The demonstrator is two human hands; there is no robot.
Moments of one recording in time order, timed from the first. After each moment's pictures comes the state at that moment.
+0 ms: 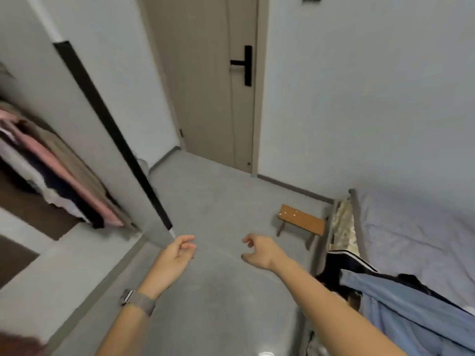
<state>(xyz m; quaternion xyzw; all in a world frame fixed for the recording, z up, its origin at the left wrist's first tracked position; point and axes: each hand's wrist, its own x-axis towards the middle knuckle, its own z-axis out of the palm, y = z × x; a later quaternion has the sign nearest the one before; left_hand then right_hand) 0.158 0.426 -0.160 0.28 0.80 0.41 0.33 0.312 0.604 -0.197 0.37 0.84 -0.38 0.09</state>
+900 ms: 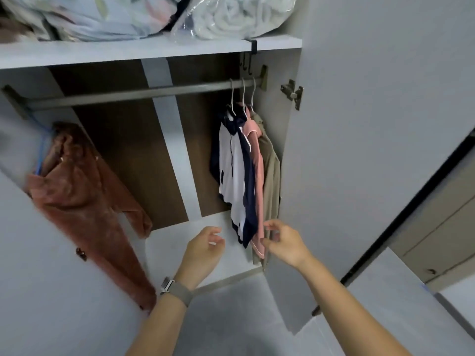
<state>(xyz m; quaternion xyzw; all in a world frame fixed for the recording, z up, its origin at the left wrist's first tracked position) -0.237 0.247 -0.132 0.00 0.88 0.48 0.08 -0.232 0.456 -0.140 0.09 0.89 -0.44 0.07</state>
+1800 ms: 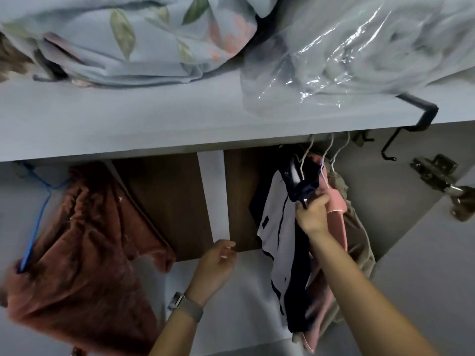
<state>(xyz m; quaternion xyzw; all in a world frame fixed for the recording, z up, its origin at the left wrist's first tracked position) -0.527 0.174 -0.145 -0.05 0.84 0.54 0.09 -0.616 0.397 -0.105 0.20 0.83 -0.51 -0.09</state>
